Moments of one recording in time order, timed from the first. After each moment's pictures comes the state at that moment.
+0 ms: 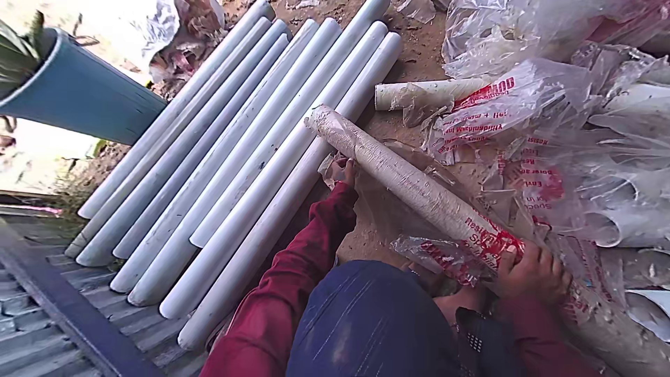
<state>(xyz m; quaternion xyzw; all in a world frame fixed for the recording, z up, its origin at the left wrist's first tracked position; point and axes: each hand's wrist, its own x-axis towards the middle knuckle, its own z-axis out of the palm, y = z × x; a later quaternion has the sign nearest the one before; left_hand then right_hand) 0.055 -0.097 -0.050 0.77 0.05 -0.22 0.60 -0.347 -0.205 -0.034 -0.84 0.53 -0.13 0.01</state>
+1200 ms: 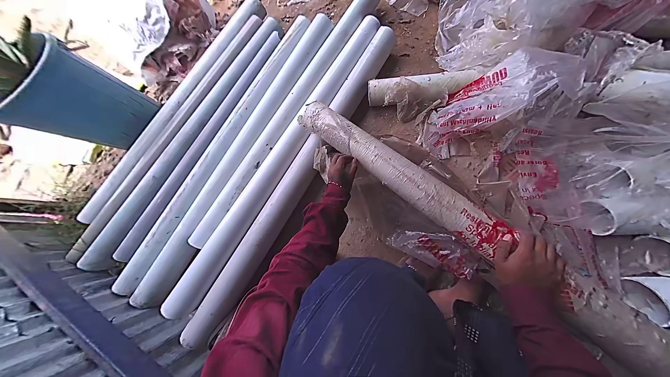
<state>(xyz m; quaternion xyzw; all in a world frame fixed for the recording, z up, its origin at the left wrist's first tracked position) 0.043 -0.076 -0.040 0.87 -0.31 -0.06 0.38 -0.346 -0.210 -0.030 -0.84 0.52 -0.13 0.02</state>
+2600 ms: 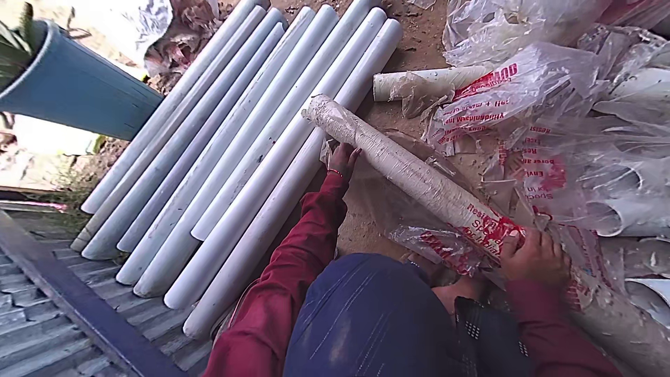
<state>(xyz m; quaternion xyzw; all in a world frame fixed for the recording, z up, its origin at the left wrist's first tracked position) 0.071 -0.074 -0.040 0.87 -0.32 -0.14 0.34 -0.343 -0.215 -0.022 -0.84 0.52 -0.11 0.04</state>
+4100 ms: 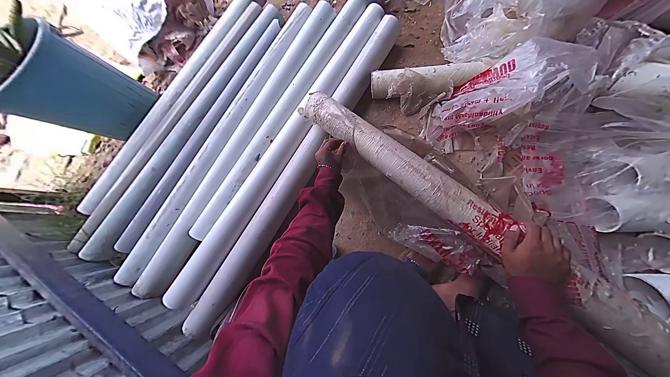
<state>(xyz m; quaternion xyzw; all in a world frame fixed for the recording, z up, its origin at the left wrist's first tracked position) 0.083 -0.073 -0.045 0.85 -0.26 -0.06 0.45 -0.344 -0.221 -0.022 -0.85 0.52 -0.10 0.04</state>
